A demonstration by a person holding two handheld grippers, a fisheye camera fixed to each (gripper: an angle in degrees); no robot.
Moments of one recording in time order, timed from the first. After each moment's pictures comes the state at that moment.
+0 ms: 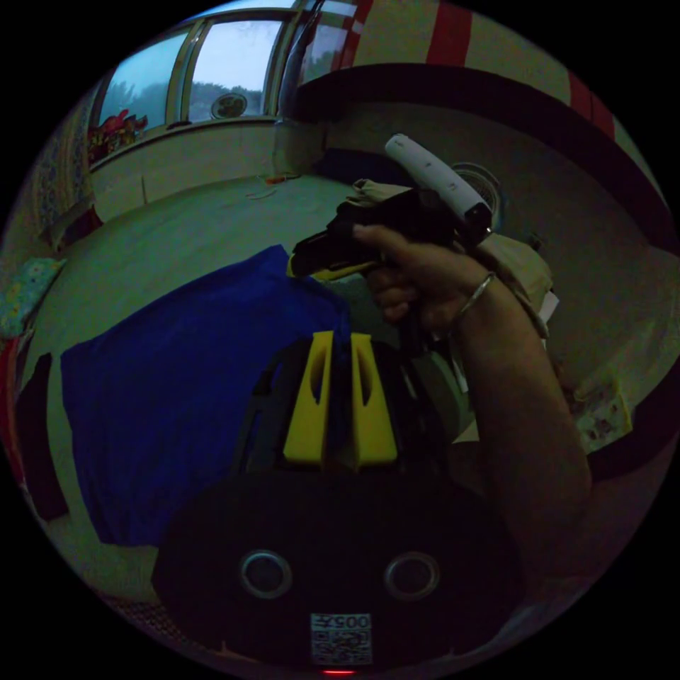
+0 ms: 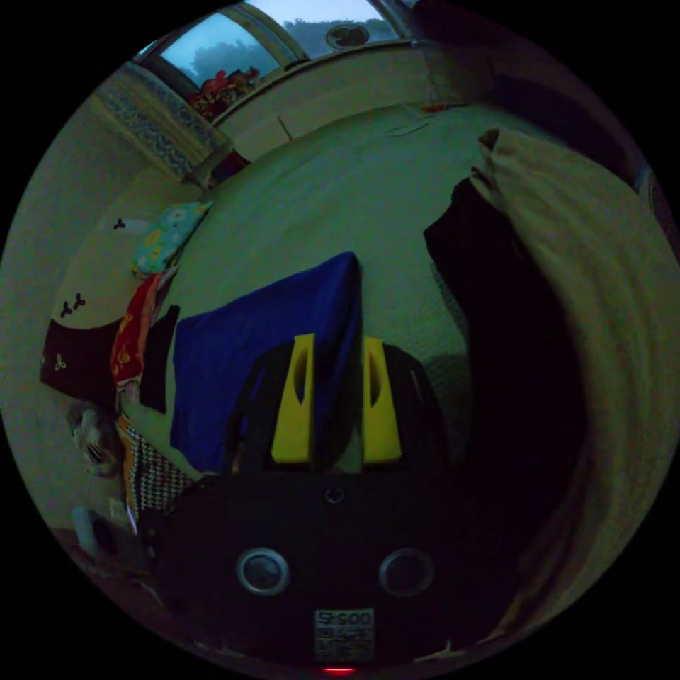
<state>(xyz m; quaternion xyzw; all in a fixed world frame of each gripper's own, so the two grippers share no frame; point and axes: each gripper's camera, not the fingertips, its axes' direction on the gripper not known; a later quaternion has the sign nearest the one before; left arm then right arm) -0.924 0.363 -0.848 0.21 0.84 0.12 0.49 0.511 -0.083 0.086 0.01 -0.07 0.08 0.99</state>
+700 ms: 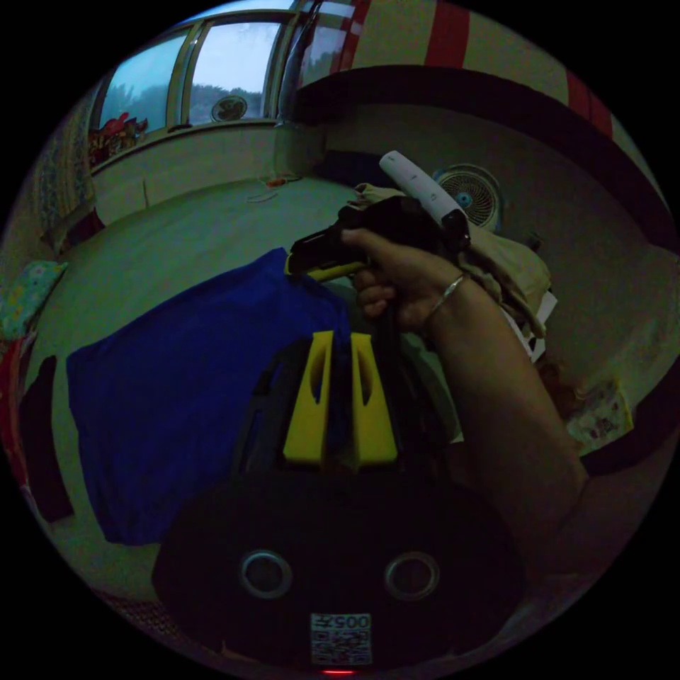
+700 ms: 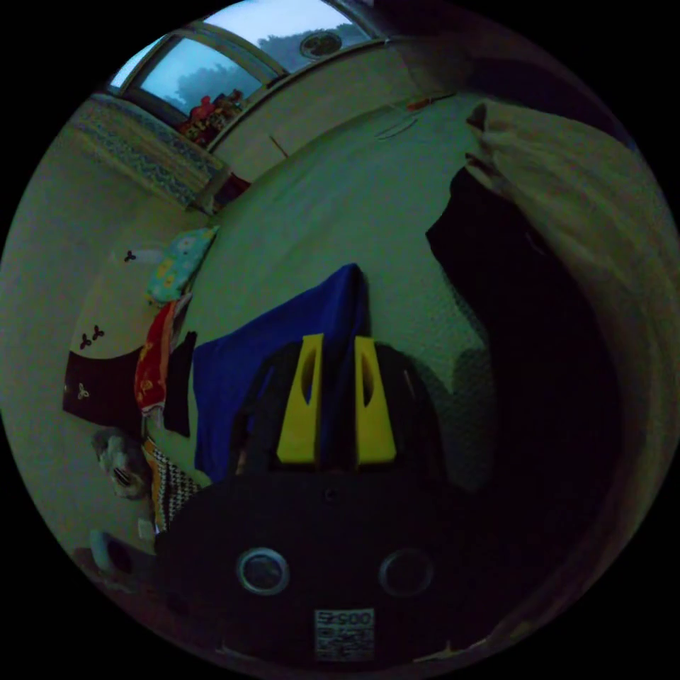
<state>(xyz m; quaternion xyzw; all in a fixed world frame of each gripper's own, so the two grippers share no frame) -0.975 0.349 -0.693 0.21 0.83 0.12 0.49 0.446 -0.112 0.107 0.04 -0.13 0.13 0.98</state>
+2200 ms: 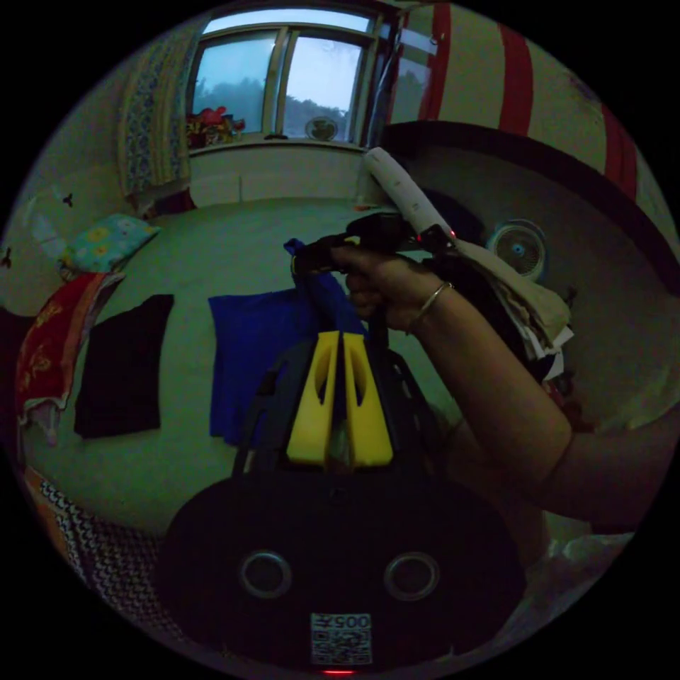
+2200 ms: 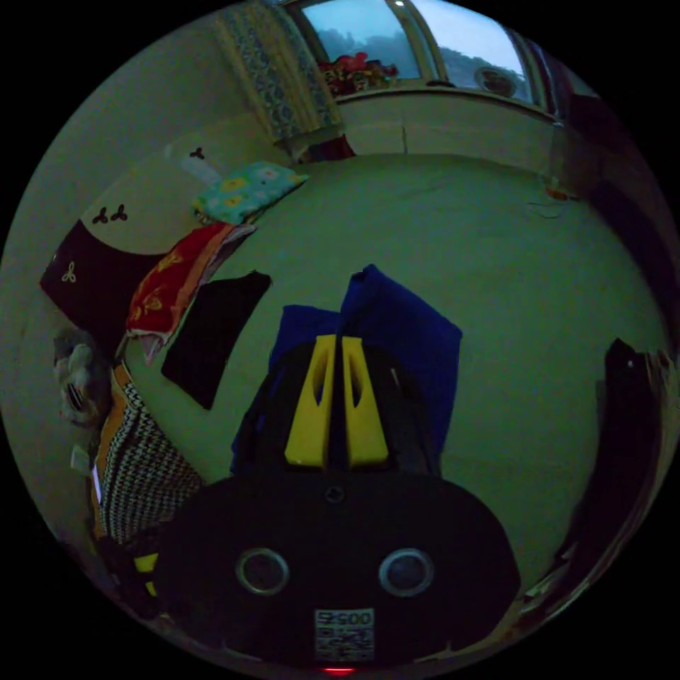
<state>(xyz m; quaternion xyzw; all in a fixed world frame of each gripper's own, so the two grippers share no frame) -1.096 0.334 -0.143 0.15 0.80 0.02 0.58 -0.172 -0.207 -0.016 0.04 -0.07 -0.09 0.99</state>
